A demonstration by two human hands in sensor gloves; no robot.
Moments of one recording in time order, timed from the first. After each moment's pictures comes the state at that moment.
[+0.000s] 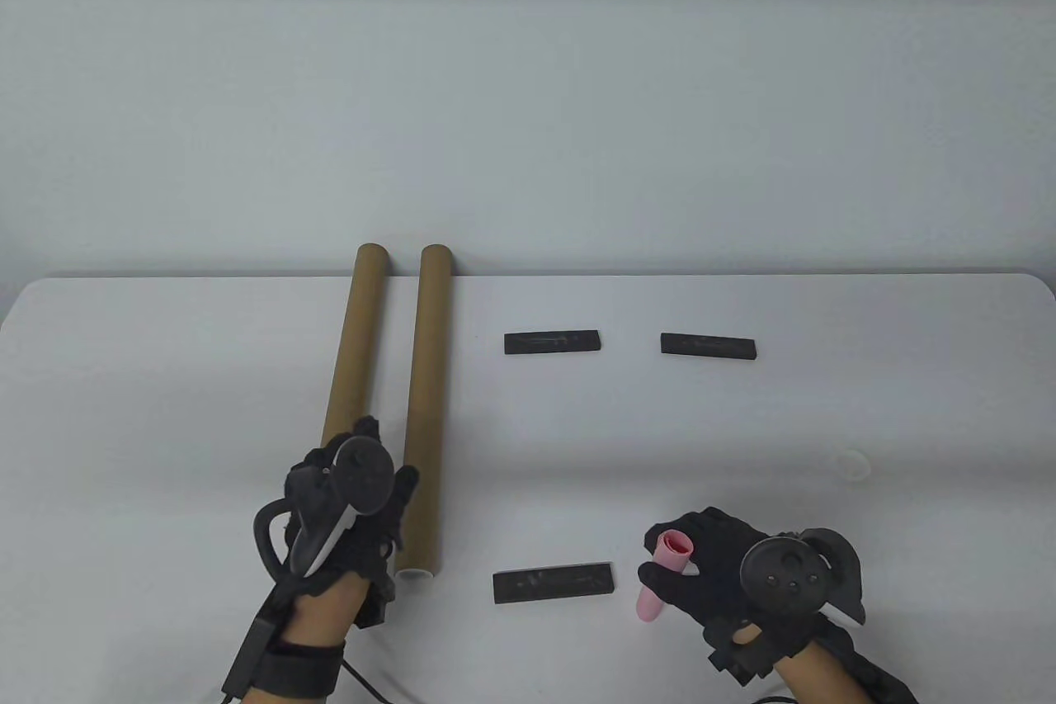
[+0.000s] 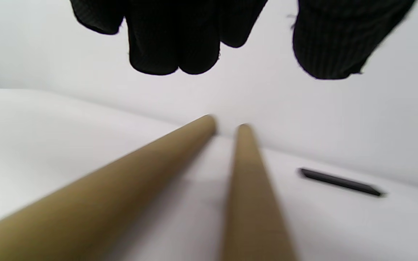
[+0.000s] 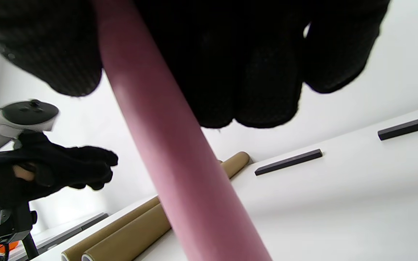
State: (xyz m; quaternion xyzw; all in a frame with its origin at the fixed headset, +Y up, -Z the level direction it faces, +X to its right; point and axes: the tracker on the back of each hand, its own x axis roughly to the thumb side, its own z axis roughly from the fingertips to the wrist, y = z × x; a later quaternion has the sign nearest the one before) left_hand -0.218 -0.666 -0.345 -0.01 0.14 0.09 0.99; right_hand 0.198 -0.675 -0.282 0.27 -0.12 0.92 0.27
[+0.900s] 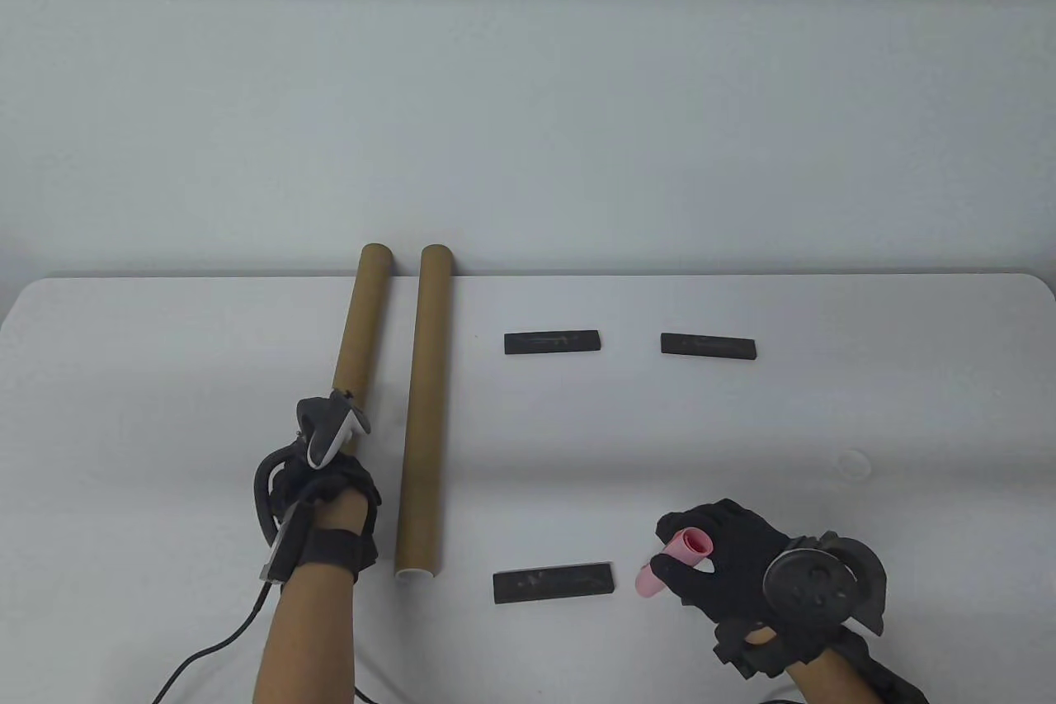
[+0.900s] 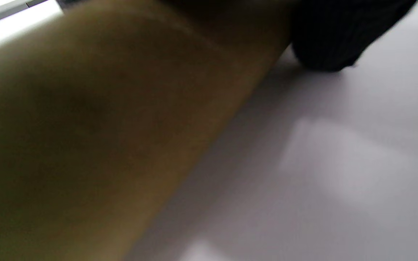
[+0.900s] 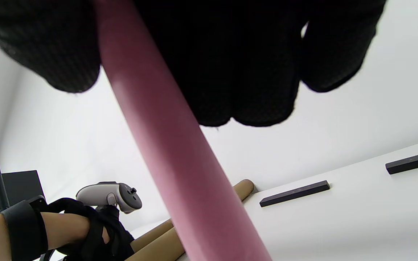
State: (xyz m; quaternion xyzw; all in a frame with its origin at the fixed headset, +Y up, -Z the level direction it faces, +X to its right) left_hand -0.256 -0.760 -0.439 -0.29 0.32 0.01 0.90; right_hand 0.209 -0.663 -0.275 0.27 -0.17 0.91 0.28
